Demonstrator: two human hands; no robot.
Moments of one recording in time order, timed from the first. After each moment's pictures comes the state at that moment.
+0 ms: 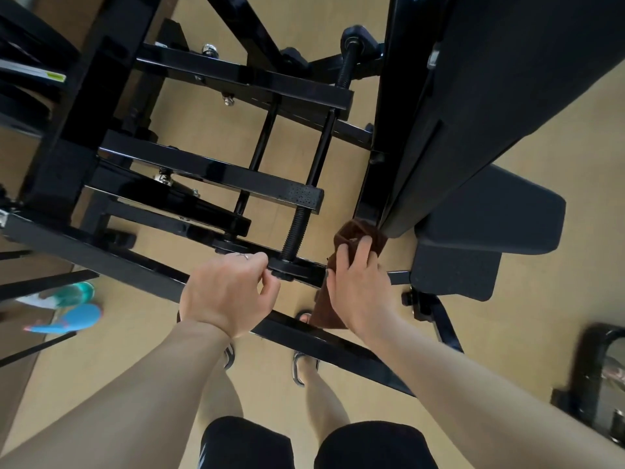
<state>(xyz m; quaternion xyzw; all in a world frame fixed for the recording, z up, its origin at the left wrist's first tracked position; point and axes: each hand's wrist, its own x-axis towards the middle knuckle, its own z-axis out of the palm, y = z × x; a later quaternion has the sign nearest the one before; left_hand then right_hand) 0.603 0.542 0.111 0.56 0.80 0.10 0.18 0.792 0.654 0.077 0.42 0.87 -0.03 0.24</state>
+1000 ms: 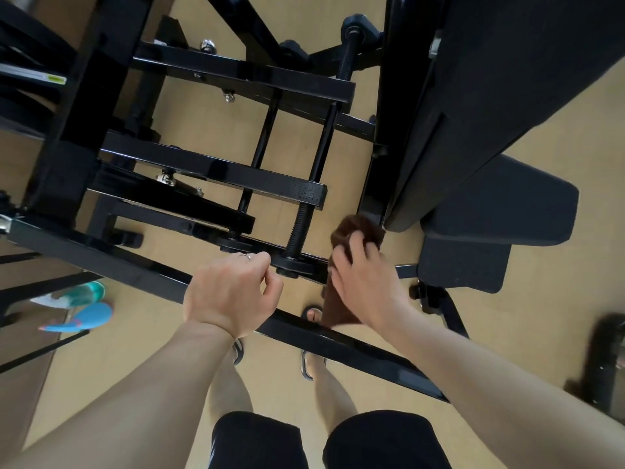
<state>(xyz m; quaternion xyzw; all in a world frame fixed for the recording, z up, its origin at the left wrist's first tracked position) 0.600 0.543 0.112 0.57 0.80 0.09 0.15 0.811 0.671 0.057 0.28 0.95 -0.01 0.14</state>
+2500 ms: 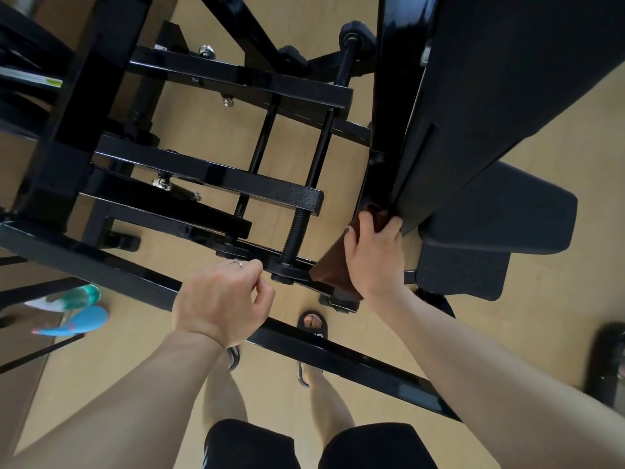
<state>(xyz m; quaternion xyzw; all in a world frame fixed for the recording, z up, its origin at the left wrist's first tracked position) 0.602 0.543 0.111 0.57 0.80 0.09 0.17 0.786 0.706 0.048 0.56 0.82 -0.12 0.07</state>
